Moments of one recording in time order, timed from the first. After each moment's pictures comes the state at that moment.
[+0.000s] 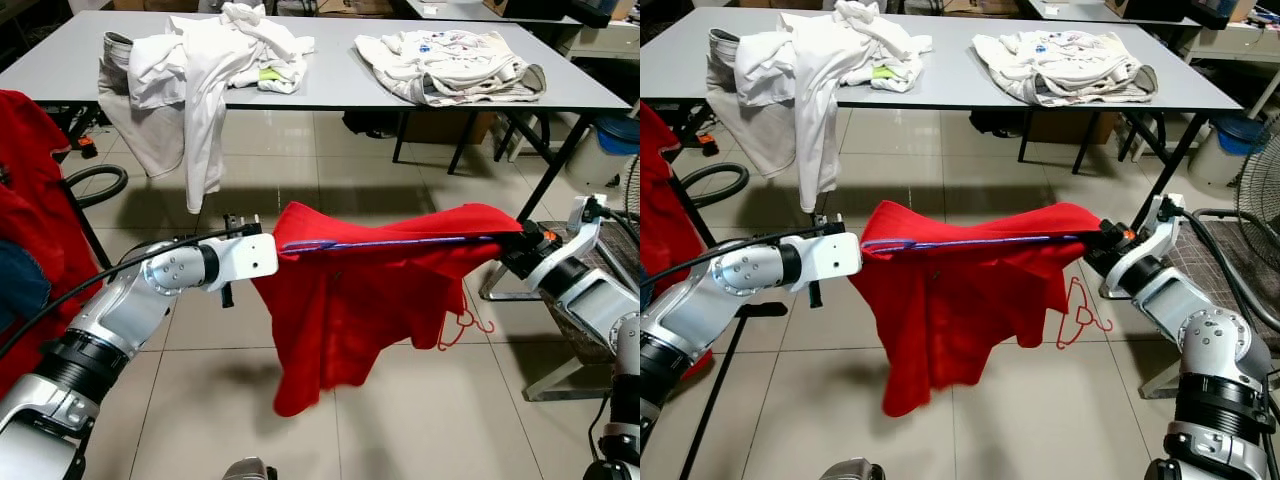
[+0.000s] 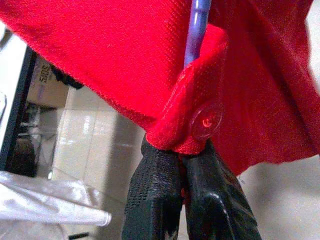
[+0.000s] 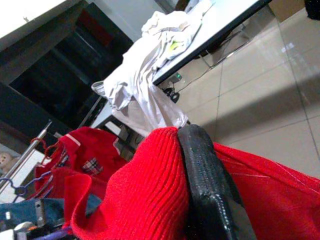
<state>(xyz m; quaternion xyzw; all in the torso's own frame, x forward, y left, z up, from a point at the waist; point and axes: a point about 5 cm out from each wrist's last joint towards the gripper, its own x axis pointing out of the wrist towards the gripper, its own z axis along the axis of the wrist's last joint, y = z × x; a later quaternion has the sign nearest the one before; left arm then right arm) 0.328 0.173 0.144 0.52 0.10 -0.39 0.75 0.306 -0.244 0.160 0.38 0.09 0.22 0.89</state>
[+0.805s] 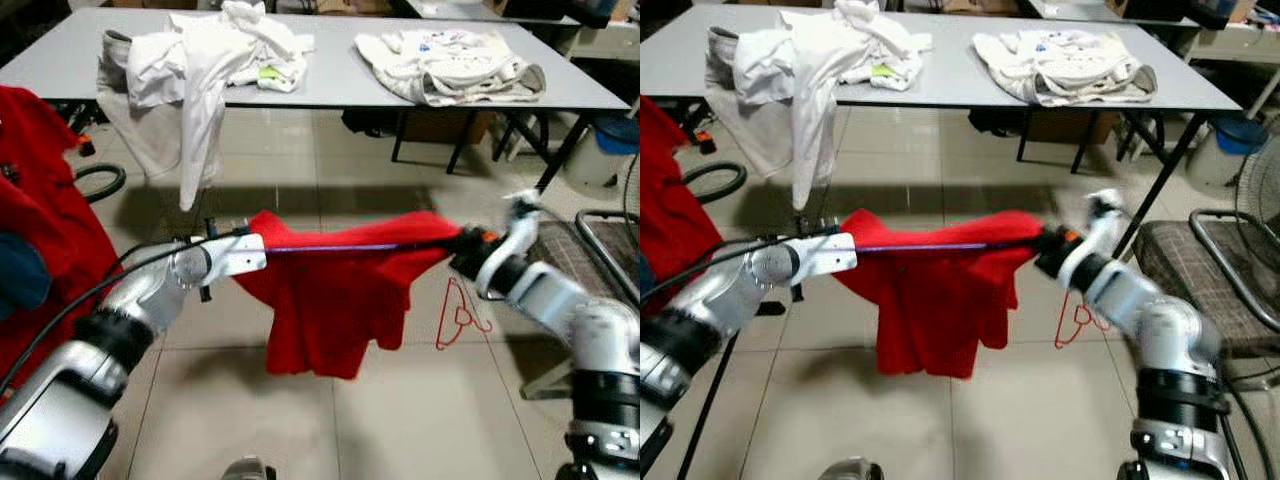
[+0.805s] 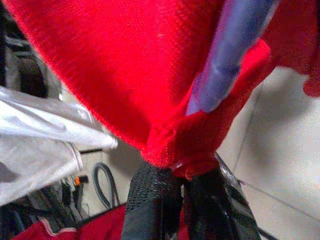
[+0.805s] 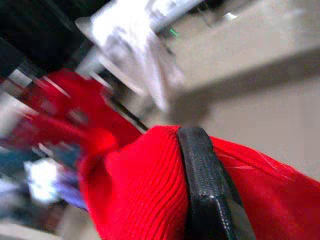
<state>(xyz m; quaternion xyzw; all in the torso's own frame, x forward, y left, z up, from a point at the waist) 0.359 0.195 0.115 0.58 0.26 -0.28 0.73 0.312 -0.185 0.149 0.29 0.18 0.25 0.91</state>
